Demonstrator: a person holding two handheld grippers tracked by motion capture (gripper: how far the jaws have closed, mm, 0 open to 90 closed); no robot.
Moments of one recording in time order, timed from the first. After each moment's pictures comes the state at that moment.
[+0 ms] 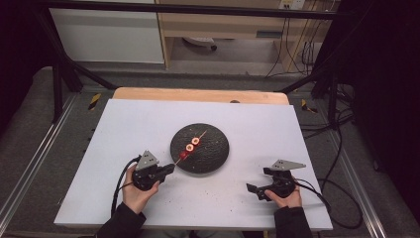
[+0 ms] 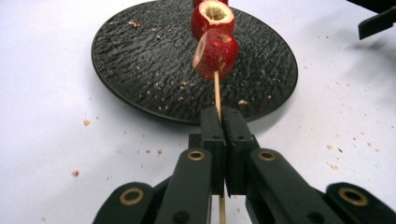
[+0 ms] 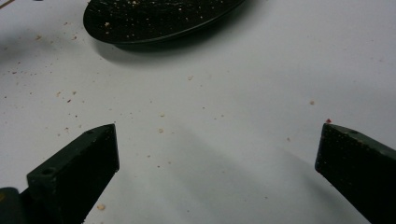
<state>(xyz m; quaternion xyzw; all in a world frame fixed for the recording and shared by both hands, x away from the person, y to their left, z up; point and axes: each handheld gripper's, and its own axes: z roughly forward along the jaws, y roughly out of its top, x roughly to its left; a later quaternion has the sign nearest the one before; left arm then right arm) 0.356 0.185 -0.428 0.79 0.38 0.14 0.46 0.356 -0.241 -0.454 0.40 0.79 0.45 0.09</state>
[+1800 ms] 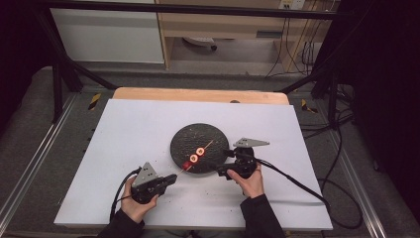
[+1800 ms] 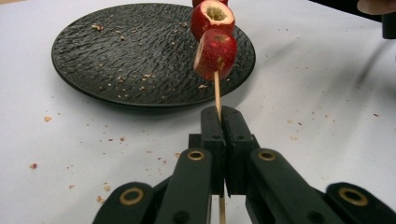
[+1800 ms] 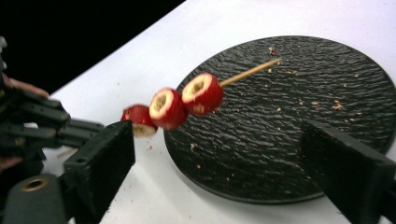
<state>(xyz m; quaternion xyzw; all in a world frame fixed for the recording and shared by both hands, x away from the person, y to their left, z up) 0.330 0.182 -0.439 0.80 0.32 0.15 0.49 0.396 -0.130 -0.406 0.40 0.75 0.52 0.04</state>
